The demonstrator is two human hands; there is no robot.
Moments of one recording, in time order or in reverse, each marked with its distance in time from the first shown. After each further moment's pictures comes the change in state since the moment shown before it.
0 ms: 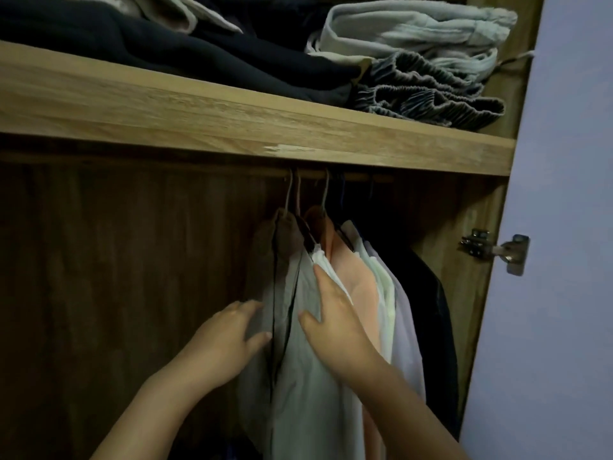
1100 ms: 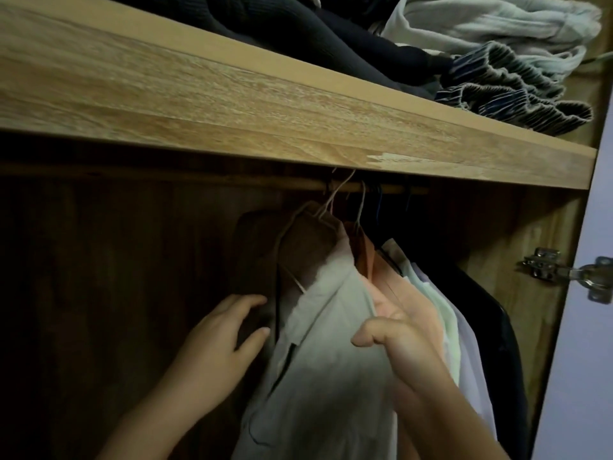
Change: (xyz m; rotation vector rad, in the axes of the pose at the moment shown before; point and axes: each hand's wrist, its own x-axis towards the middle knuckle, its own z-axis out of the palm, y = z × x) left_hand 0.039 -0.073 -0.033 -0.191 0.341 0.184; right_hand 0.039 -0.024 0.016 1.166 -0.140 0.201
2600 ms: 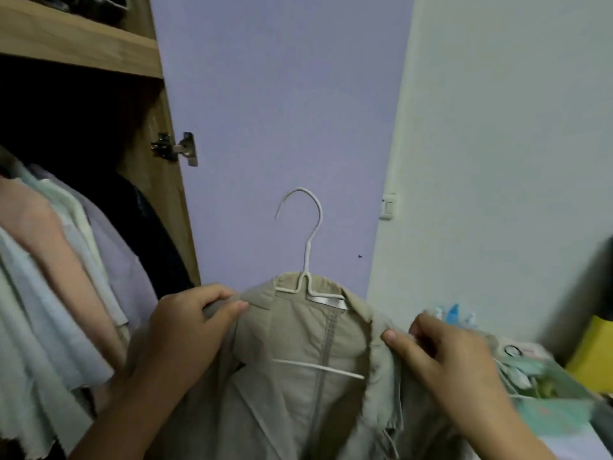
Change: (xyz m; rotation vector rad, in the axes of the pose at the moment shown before) left_hand -0.164 0.268 0.159 -0.567 -0.333 0.332; right_hand -0.470 -0.077 -0.090 -1.548 1.298 0.129
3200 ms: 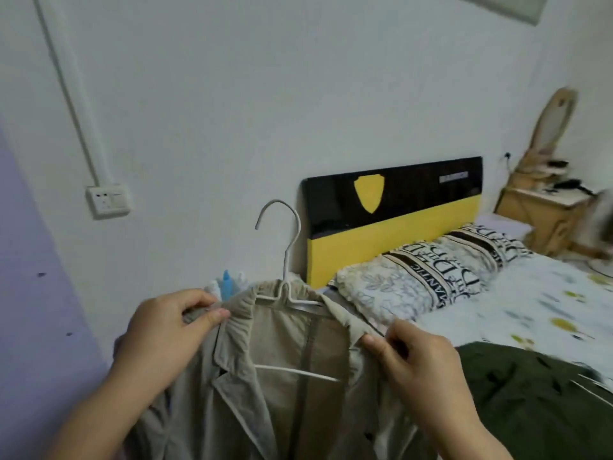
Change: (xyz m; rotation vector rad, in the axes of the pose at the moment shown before) left_hand -0.061 0.190 0.195 -0.340 -0.673 0.261; right_hand -0.182 0.089 -0.187 -0.372 0.405 0.584
